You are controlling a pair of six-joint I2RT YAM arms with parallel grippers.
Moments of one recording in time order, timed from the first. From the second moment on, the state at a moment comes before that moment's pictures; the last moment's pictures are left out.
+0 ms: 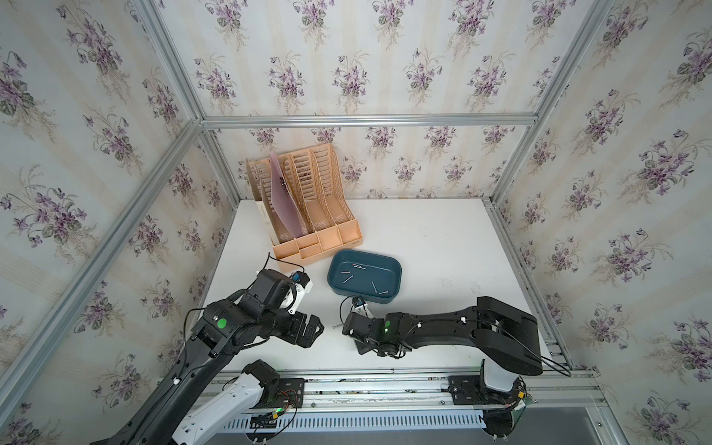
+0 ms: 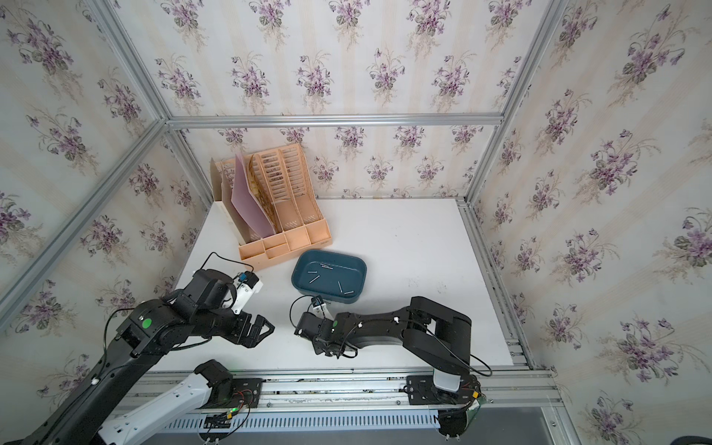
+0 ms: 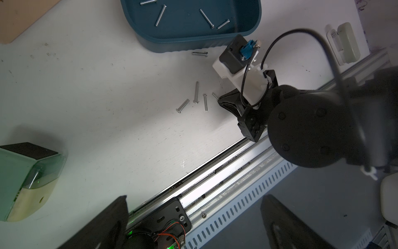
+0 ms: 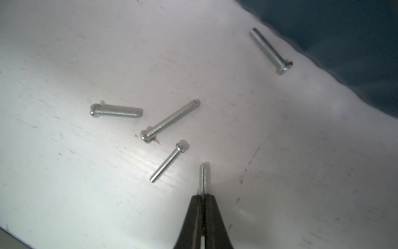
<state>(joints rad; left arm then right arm) -0.56 0.79 1.04 -1.32 0.20 -0.24 1.29 1.77 0.96 -0.43 0.25 0.78</state>
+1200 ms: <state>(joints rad) -0.56 0.86 1.03 -1.23 0.23 -0.24 0.89 1.21 0.84 -0.32 -0.04 0.47</state>
